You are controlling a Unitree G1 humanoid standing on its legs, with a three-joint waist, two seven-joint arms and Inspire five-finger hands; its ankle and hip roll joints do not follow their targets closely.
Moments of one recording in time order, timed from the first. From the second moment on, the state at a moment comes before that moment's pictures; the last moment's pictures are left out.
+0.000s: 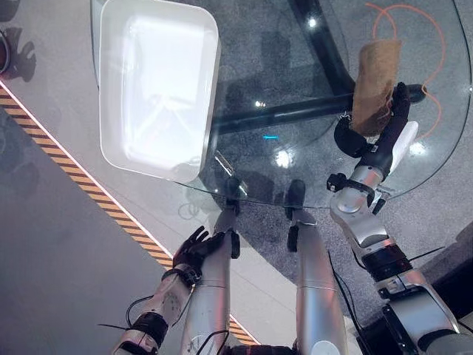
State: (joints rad) left arm -0.23 0.29 -0.34 0.76 -1.00 -0.05 0.06; right arm -0.62 -0.45 0.31 0.31 0.16 0.02 -1.01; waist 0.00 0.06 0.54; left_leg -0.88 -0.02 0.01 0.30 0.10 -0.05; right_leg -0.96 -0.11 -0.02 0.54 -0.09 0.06
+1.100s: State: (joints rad) left arm -0.27 0.30 -0.35 0.73 -1.04 0.00 0.09; right arm -0.78 -0.55 0.28 0.43 0.28 0.10 -1.08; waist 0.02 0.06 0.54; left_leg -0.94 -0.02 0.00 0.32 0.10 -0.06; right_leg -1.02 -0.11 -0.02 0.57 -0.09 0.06
